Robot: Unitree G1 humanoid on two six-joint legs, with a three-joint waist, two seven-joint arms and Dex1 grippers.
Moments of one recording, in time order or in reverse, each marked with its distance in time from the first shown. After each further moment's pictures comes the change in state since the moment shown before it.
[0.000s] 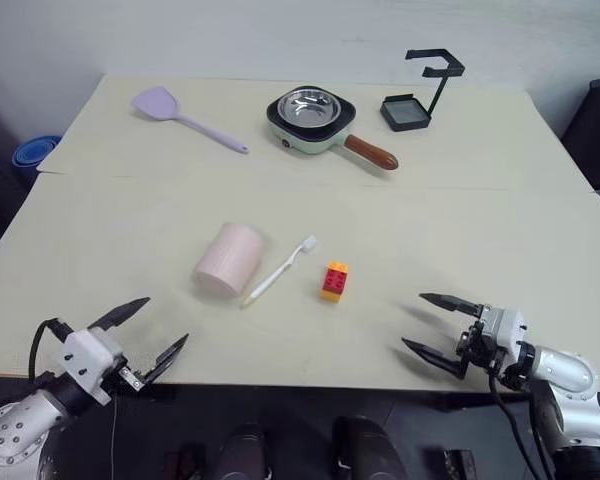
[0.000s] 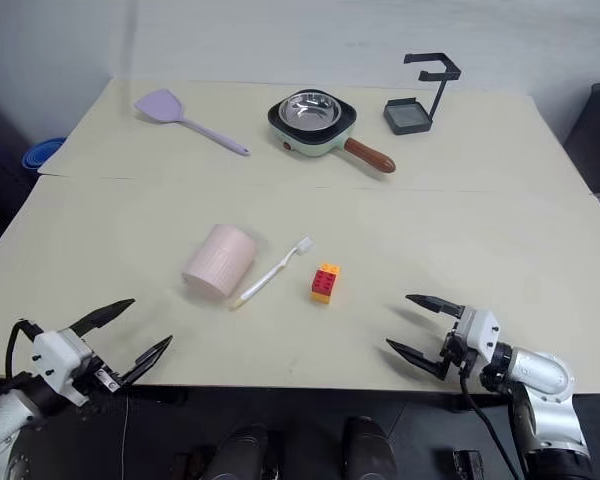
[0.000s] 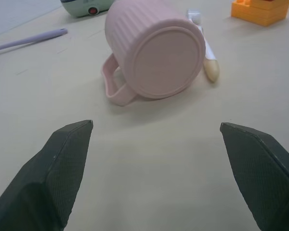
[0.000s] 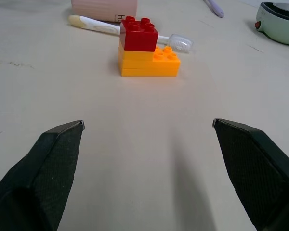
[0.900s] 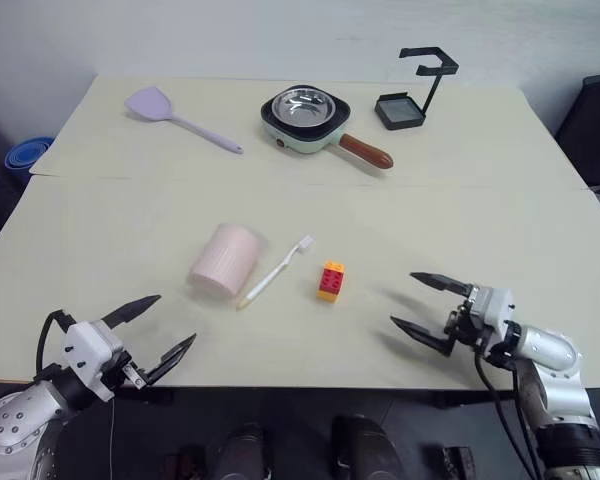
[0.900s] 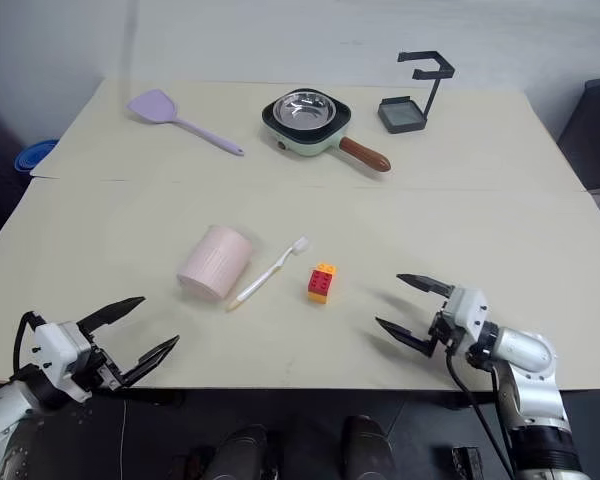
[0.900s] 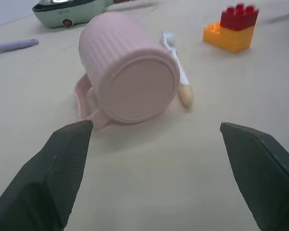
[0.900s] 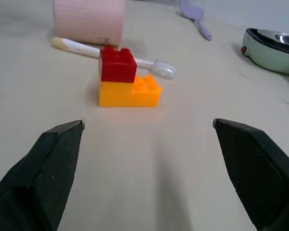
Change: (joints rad) left arm 0.000 0.076 -0.033 -0.083 -0.175 0.137 -0.051; right arm -0.162 0.041 0.070 -0.047 -0.019 0.106 -0.058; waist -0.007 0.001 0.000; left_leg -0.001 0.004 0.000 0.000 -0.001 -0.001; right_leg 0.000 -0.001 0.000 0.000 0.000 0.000
